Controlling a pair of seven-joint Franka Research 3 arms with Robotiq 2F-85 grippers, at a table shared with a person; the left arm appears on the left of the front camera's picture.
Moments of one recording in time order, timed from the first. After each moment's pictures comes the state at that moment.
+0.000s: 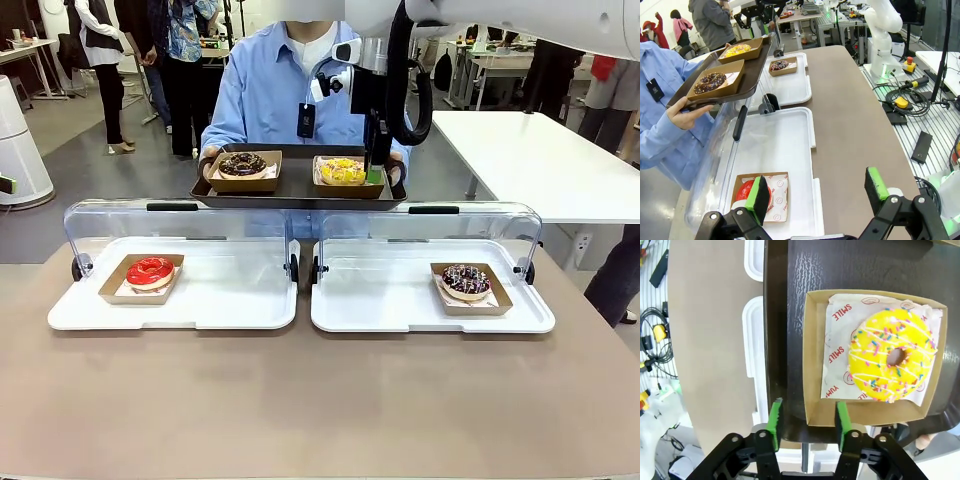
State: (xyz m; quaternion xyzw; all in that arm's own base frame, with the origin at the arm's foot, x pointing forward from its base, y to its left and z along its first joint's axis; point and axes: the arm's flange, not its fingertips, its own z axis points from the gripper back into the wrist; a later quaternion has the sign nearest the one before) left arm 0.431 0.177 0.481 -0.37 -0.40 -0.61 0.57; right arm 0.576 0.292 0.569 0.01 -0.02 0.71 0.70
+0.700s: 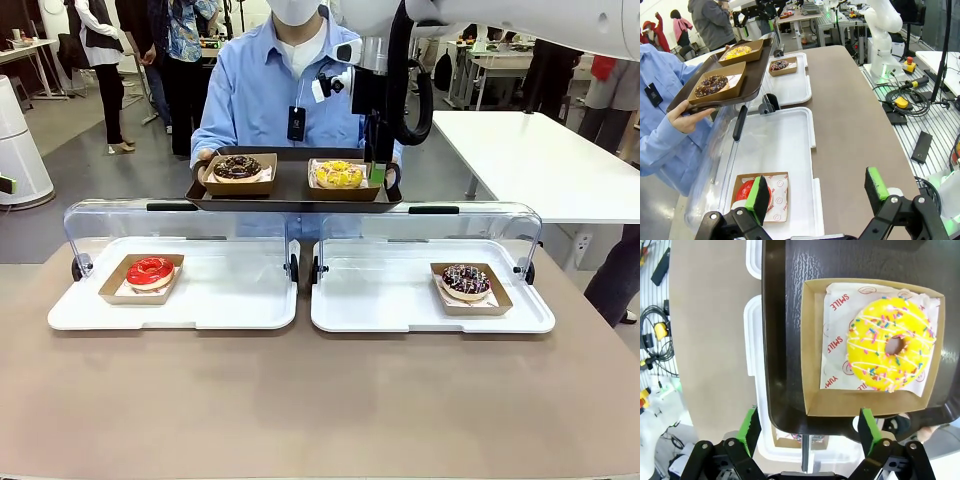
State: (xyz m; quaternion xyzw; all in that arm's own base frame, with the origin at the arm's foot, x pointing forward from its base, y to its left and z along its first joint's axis) left arm 0.431 0.177 0.481 -0.37 -0.40 -0.61 0.57; right arm 0.576 0.291 0.569 0.02 -0.01 0.72 0.70
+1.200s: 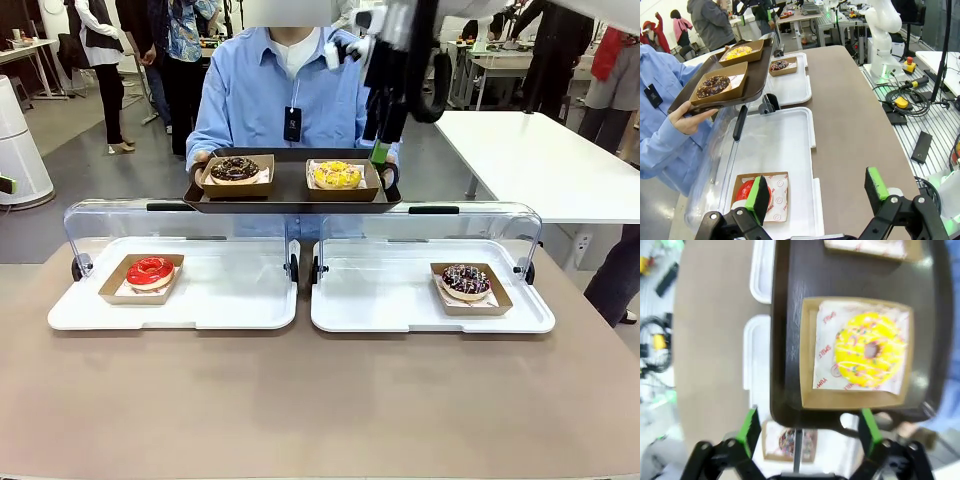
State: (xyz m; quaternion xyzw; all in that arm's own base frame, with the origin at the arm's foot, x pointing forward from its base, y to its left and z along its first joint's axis) left arm 0.431 0.177 0.481 -0.37 -0.40 -0.61 0.57; right arm 0.561 0.257 0.611 0.06 -0.11 0.73 0.67
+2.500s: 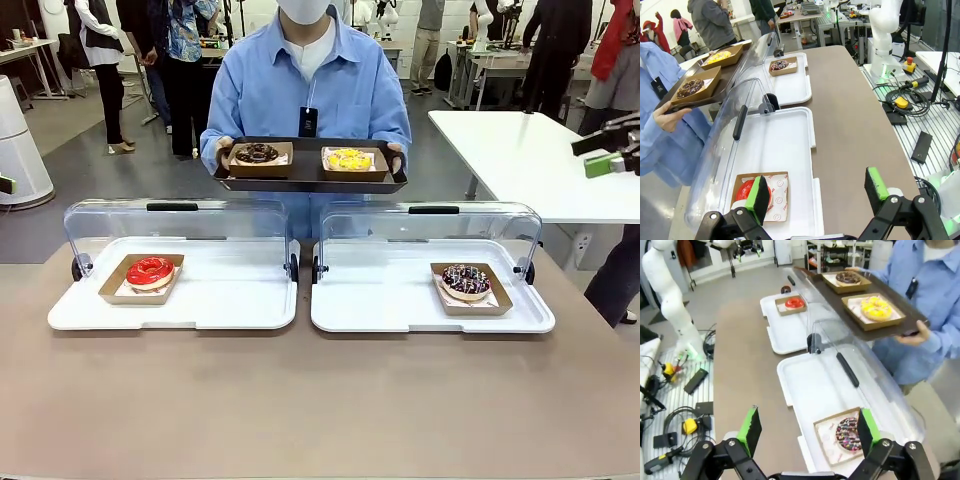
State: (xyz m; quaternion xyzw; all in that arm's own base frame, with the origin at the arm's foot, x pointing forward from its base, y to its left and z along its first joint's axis) left arm 0.431 0.177 0.480 -0.37 -0.40 -0.61 0.57; right arm 0.406 -0.107 0.551 0.32 -0.40 0.49 0.71
